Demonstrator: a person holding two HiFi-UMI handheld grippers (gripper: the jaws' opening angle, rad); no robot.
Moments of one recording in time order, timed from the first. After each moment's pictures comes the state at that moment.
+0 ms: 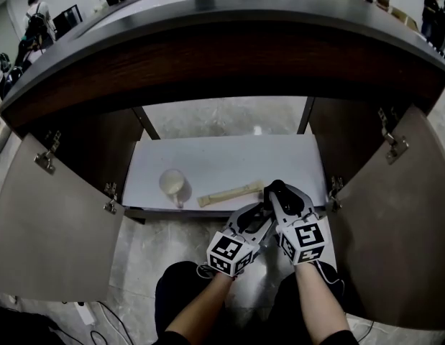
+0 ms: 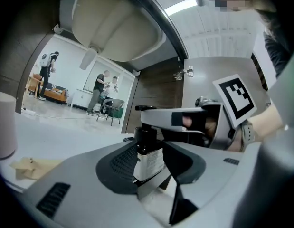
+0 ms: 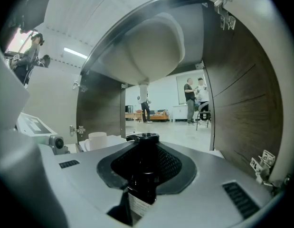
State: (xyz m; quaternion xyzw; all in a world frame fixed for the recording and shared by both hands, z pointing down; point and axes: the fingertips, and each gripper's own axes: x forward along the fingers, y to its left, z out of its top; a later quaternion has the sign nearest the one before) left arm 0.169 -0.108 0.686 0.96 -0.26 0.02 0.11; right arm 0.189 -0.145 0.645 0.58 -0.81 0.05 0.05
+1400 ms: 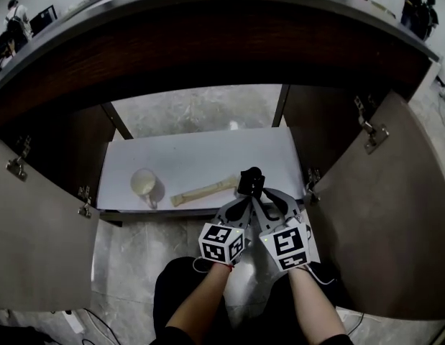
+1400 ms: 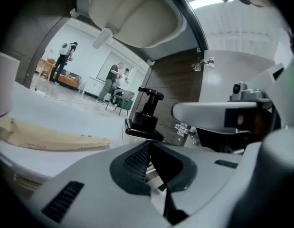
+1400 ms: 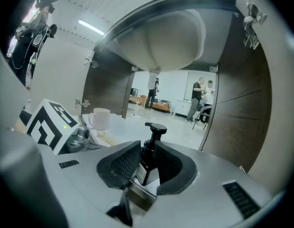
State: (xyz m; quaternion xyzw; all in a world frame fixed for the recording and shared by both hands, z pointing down) left arm 0.199 -0.132 0.727 0.93 -0.30 0.04 0.19; right arm 0.203 -0.118 0.663 0.57 -0.80 0.00 0.19
